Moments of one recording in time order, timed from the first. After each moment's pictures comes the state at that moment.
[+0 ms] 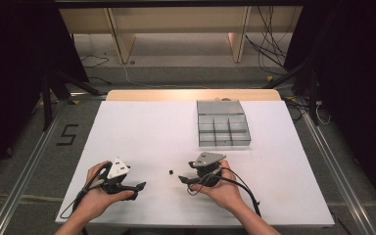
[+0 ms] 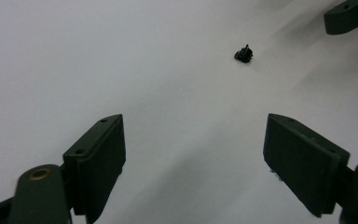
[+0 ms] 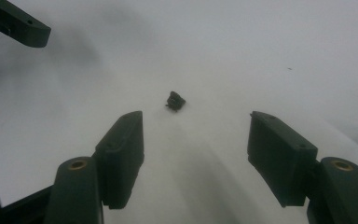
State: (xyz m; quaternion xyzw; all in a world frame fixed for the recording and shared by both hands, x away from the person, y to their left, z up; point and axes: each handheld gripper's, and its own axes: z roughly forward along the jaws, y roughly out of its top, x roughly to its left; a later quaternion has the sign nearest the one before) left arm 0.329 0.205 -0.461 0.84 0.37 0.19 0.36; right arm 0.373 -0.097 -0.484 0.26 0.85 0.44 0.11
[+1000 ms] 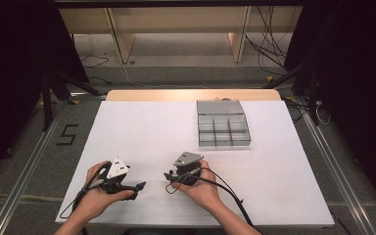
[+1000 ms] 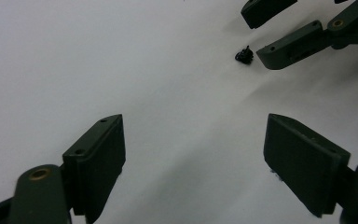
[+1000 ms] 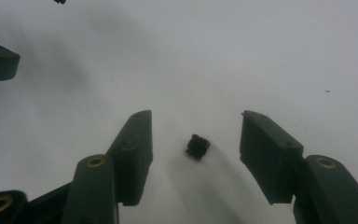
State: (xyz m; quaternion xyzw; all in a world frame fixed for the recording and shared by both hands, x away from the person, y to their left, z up) left arm 0.330 0.205 -0.461 0.84 0.37 0.19 0.36; right arm 0.377 -0.045 -0.494 0.29 0.85 0.42 0.13
